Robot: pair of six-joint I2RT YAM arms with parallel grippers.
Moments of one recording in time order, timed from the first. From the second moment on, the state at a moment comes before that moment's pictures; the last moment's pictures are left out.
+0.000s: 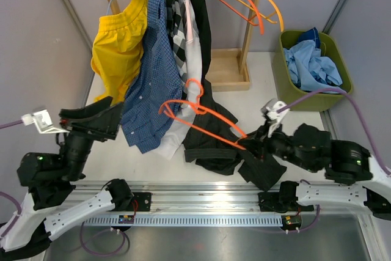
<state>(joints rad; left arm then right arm) -0.97 0.31 0.98 -0.11 -0.49 -0.42 1.31 0.76 1.22 -0.80 0.34 0.33</state>
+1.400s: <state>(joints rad) -0.97 0.40 0.83 -0.23 -0.42 -0.52 0.95 0.93 1.36 -0.56 0.65 0.05</state>
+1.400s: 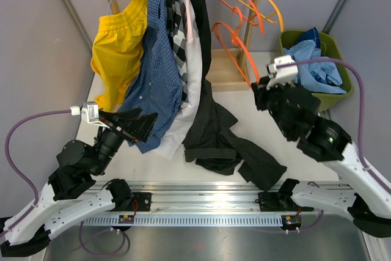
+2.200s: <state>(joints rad) -0.97 0.30 0.79 -0.25 -0.43 -0.53 0.42 1.68 2.20 -0.53 -0.05 0.11</state>
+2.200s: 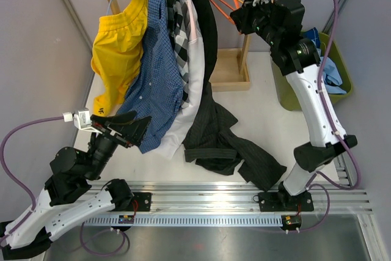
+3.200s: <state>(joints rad) -0.97 0.27 0.79 -0.25 -0.43 -0.53 0.38 1.63 1.94 -0.41 0.05 0.12</state>
